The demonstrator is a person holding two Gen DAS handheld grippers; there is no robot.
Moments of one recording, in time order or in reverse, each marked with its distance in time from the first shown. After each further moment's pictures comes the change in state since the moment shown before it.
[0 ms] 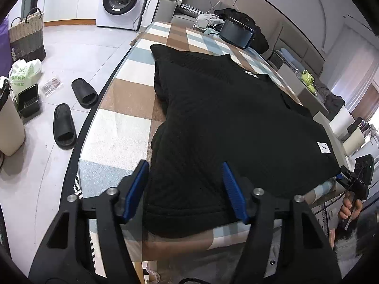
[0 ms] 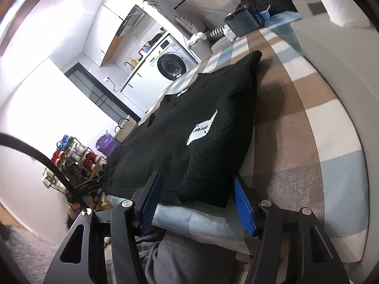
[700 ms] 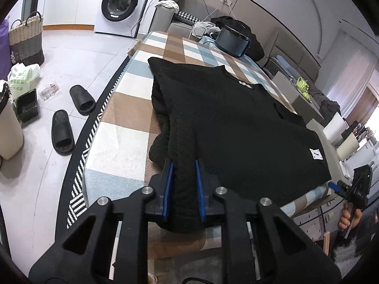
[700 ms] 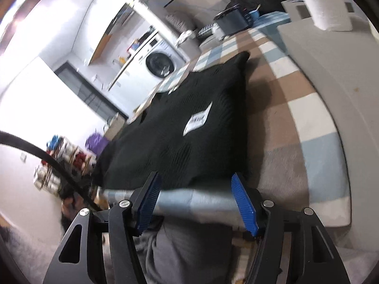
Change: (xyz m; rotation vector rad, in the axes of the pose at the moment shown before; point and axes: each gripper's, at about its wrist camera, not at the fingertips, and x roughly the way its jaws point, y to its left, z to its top) left arm -0.022 -0.004 0.006 -0.006 -0.047 -0.026; right arm -0.020 0.014 -0.017 0.006 0.053 -0.061
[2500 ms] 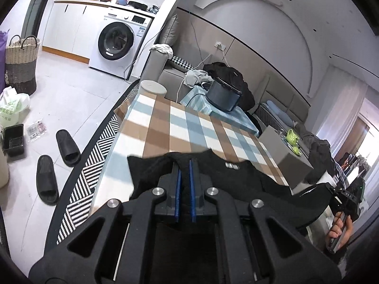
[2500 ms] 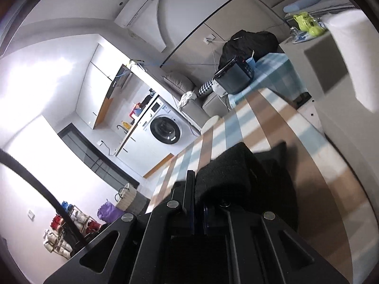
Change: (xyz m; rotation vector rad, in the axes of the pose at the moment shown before) left arm 0.006 -0.016 0.162 -0.048 -0.275 -0.068; right arm 0.014 0.043 0.153 0.168 -0.424 0.034
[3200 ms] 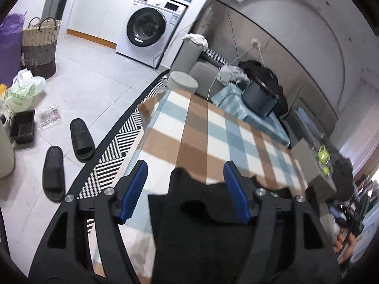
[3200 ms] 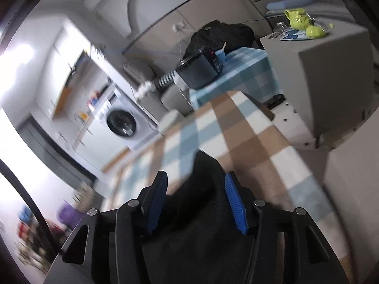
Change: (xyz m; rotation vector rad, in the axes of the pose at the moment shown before) left arm 0.129 0.049 0.042 -0.101 0.062 0.167; right arm 0.126 -0.048 0.065 -0.092 0.141 -0.316
